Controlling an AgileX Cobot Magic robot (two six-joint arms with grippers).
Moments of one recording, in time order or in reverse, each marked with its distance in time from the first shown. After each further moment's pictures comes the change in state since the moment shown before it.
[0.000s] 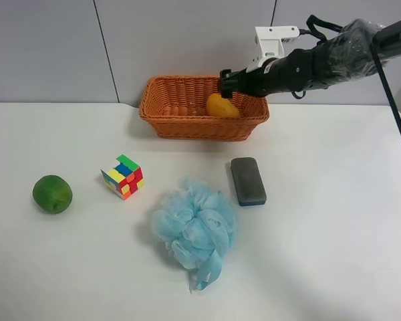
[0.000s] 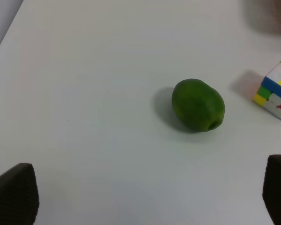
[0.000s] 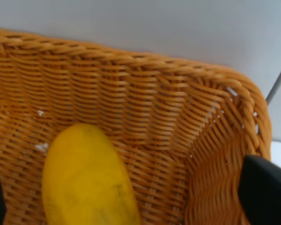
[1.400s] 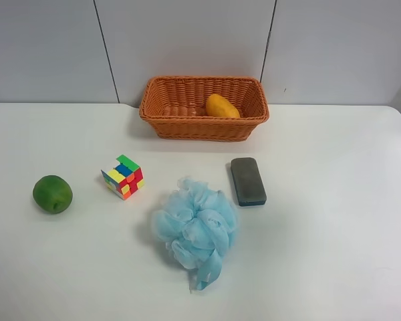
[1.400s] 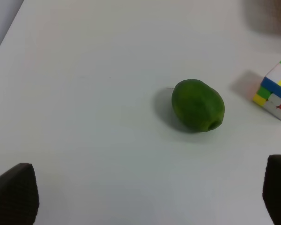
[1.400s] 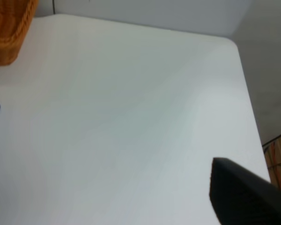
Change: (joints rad) left arm 0.000 0.000 0.000 0.000 0.000 0.000; right arm -0.346 -1.615 0.577 -0.014 1.090 -0.215
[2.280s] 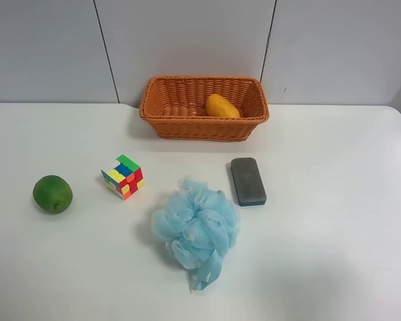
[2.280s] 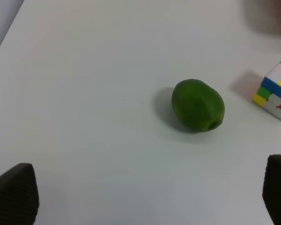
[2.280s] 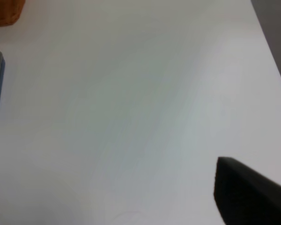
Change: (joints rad) left arm 0.000 0.000 0.000 0.000 0.000 0.000; right arm 0.000 -0.403 0.266 -0.017 0.107 0.116
